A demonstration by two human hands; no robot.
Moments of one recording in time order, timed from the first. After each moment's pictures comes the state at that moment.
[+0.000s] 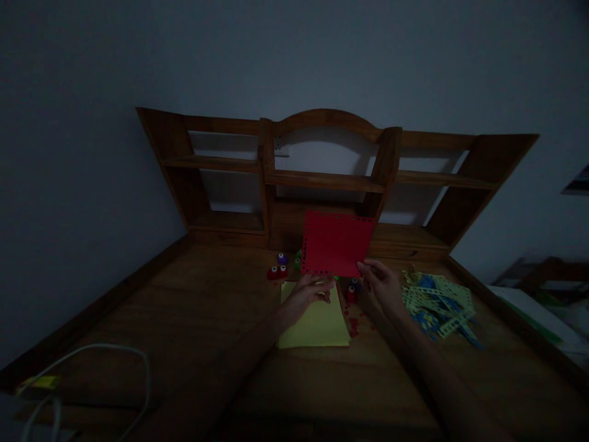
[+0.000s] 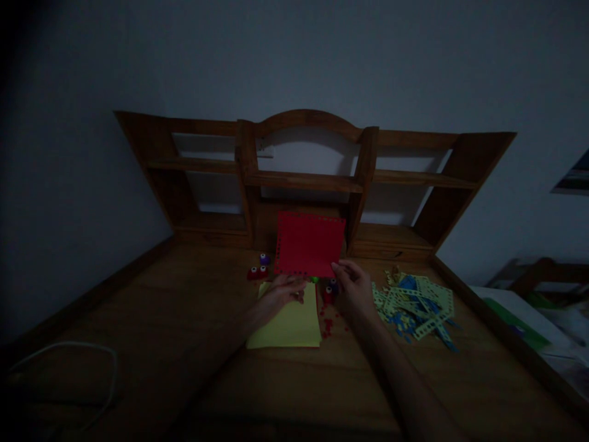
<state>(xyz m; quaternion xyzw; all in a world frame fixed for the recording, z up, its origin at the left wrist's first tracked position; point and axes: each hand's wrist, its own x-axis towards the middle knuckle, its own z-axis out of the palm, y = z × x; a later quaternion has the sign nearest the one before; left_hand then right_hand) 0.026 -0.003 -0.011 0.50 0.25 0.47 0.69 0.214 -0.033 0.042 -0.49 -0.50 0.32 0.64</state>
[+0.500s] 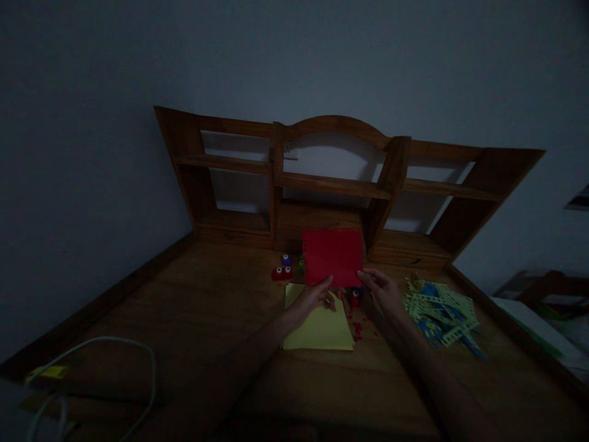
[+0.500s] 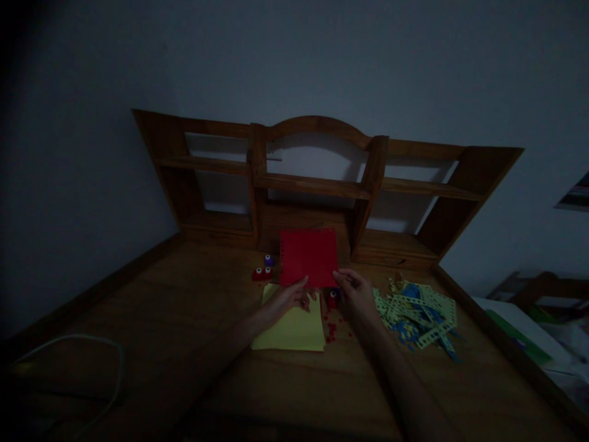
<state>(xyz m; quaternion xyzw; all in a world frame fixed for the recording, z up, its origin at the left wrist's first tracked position) 0.027 0.001 -0.017 0.49 0.27 0.40 0.73 0.216 -0.027 0.028 -0.51 -0.51 0.36 0.60</state>
